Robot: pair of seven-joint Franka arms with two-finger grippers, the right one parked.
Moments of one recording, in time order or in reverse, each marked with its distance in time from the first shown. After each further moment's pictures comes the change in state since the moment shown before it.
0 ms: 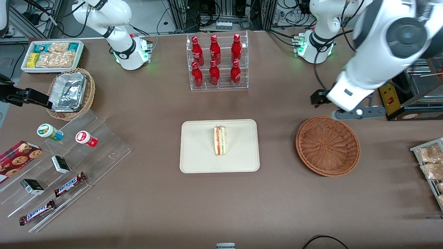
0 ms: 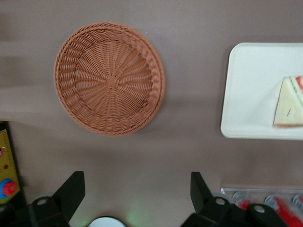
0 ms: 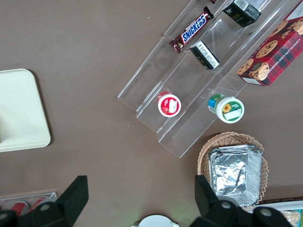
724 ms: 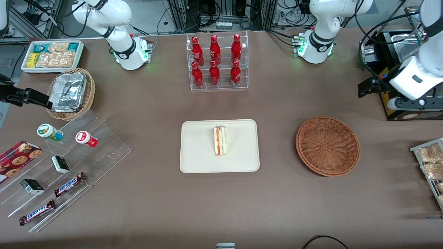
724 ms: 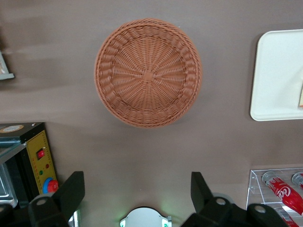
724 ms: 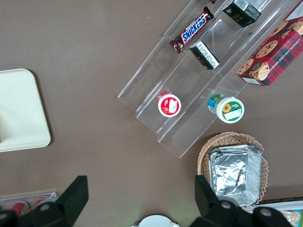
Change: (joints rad) arm 0.003 -0.080 0.213 -0.012 -0.014 -0.067 0.256
